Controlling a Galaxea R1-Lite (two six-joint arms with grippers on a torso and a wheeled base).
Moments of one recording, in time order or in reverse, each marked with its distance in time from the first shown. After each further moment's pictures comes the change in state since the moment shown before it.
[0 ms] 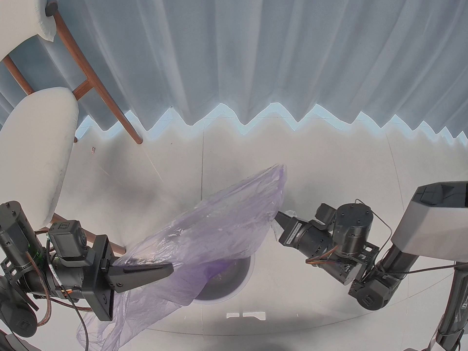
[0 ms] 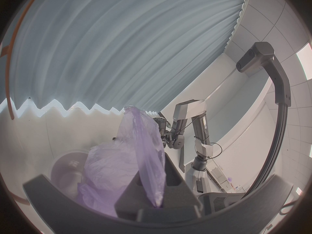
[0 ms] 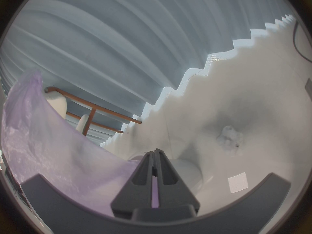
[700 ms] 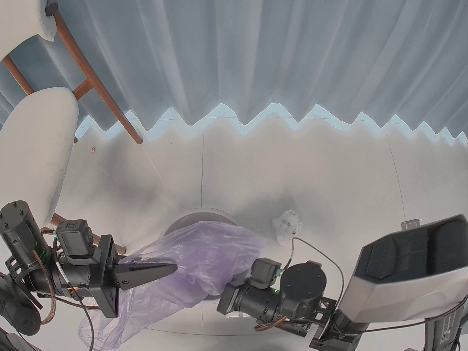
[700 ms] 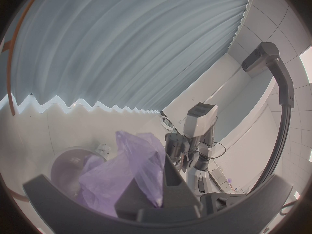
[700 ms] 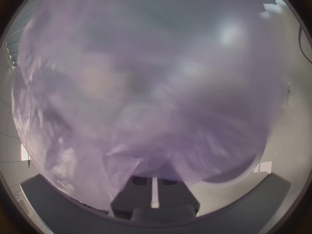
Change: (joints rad) left arm 0.000 0.040 -0.006 -0.007 0.014 -0.003; right arm 0.323 0.147 -0.020 -0.161 0.104 0.073
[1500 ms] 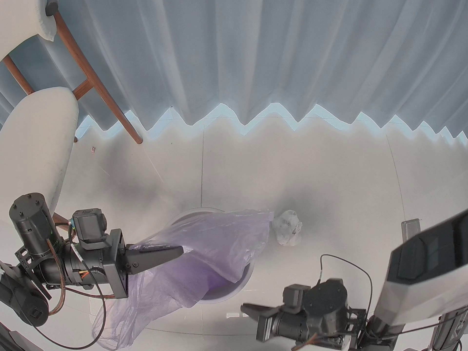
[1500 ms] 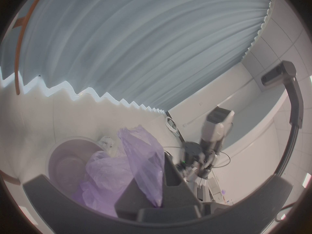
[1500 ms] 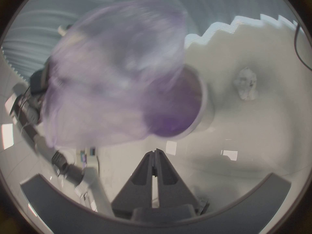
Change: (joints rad) left arm 0.018 0.093 -0.058 -0.002 0.038 -0.121; right arm -0.003 -0.110 0.272 0.172 -0.055 -0.099
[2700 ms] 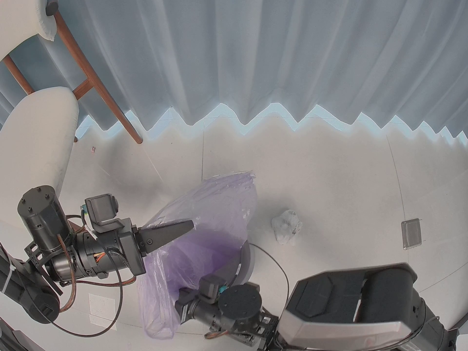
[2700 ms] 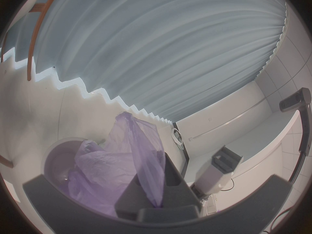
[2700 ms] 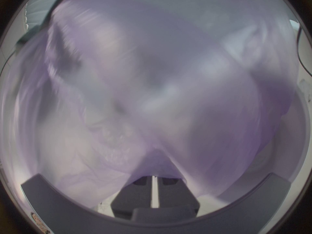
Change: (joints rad) left arm -0.065 0.070 -0.062 -0.082 0.192 -0.194; right arm 0.117 0.361 -0.627 -0.097 0.003 -0.098
